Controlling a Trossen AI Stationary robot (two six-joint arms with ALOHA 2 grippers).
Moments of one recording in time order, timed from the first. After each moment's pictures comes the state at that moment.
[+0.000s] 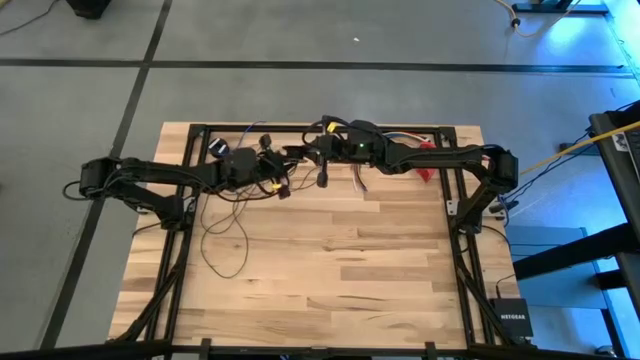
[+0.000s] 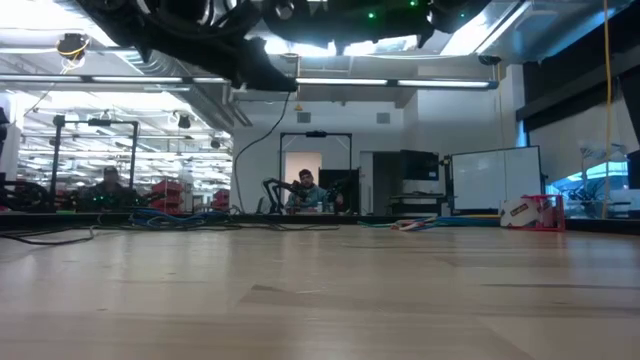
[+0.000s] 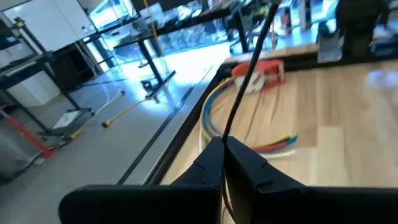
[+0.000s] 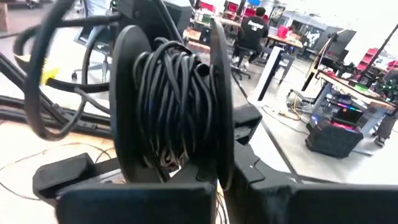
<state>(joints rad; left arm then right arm) 0.22 1.27 0.67 0.39 -0.29 0.28 -0.24 1.68 1.23 0.40 -0.19 -0.29</state>
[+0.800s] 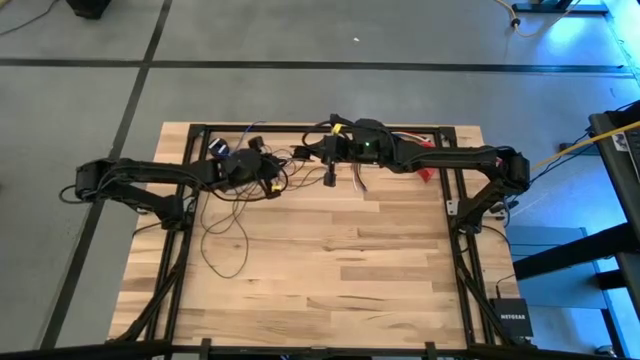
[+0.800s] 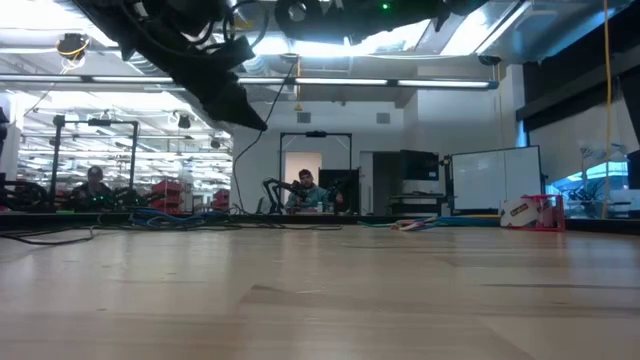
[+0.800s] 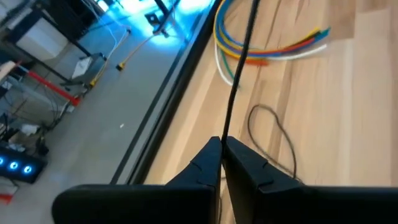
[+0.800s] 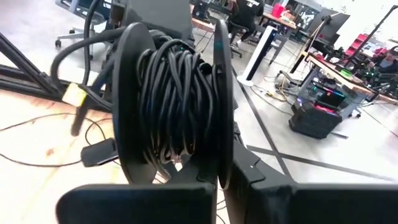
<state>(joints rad) 0.26 1.22 0.67 0.05 -0.39 0.34 -0.24 1.60 1.23 0.21 -0.11 -0.37</state>
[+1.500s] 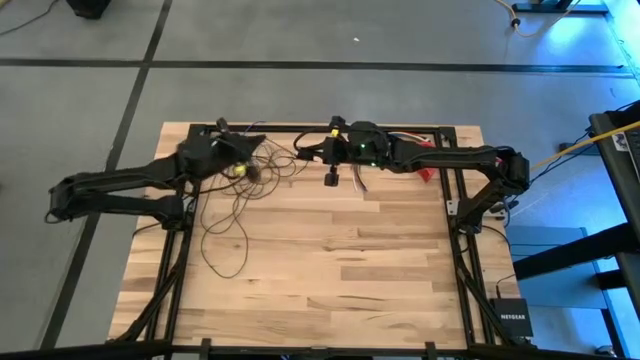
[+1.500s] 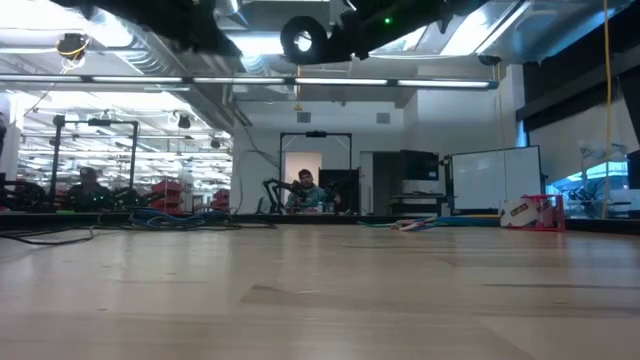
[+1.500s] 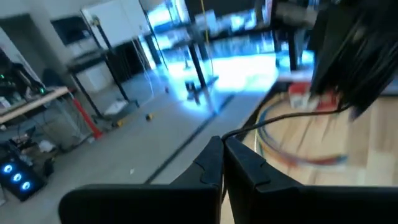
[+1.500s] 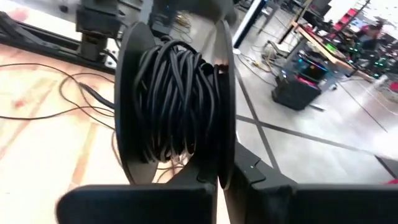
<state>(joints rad) 0.30 0.84 0.67 0.06 -0.41 0.24 -0.24 1.60 1.23 0.09 0.01 -0.45</state>
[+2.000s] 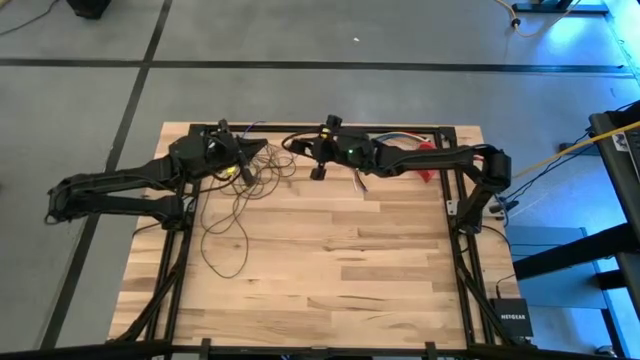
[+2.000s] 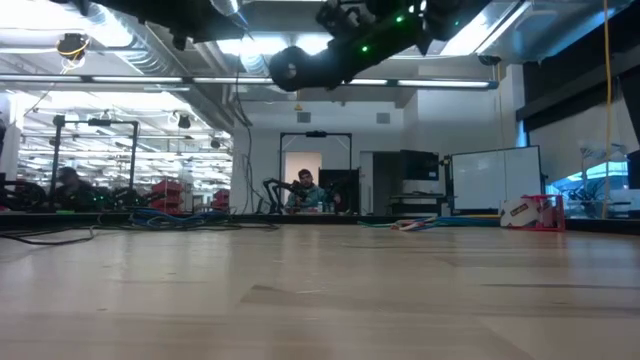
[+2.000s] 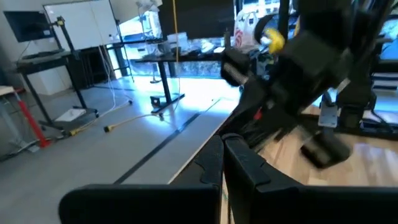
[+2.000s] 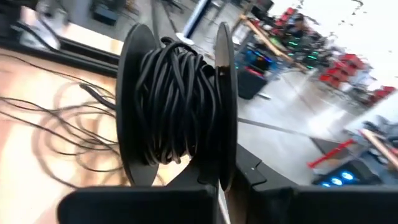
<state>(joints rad) 0.29 0.80 0.67 0.09 -0.27 0.11 -0.24 1.74 1.23 0.29 0.24 -0.51</state>
